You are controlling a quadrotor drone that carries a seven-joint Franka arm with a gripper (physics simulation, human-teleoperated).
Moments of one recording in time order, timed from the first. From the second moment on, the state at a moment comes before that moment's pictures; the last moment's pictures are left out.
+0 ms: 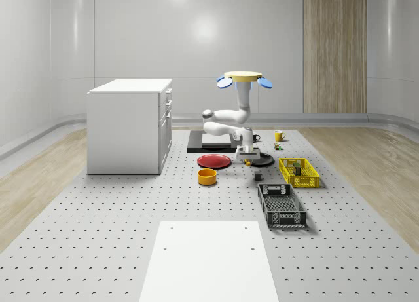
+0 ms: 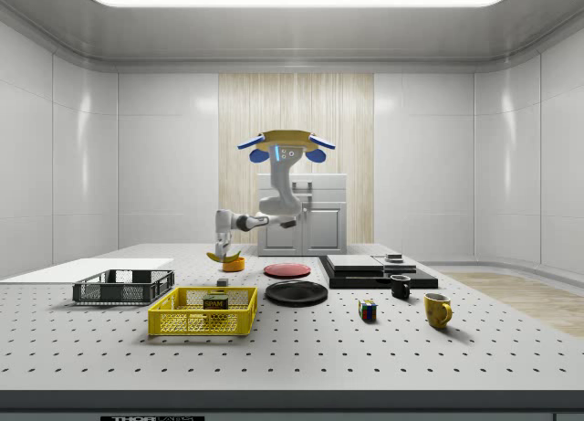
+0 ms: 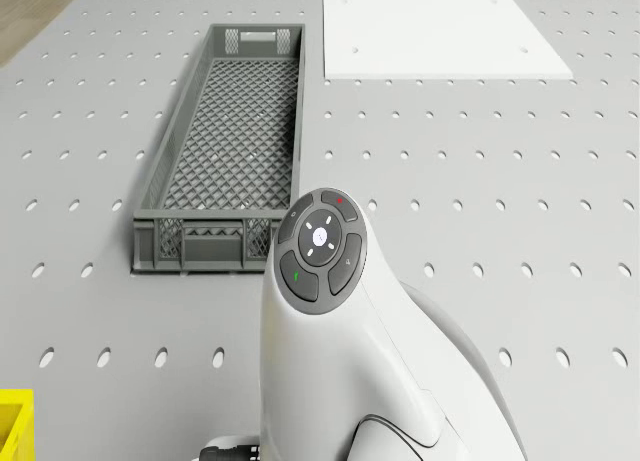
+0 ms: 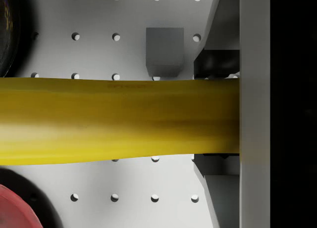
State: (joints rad) arm -1.23 -1.47 1.23 -2.78 -1.93 1.59 1.67
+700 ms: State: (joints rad) arm -1.23 -1.47 1.23 -2.78 -1.93 1.59 1.67
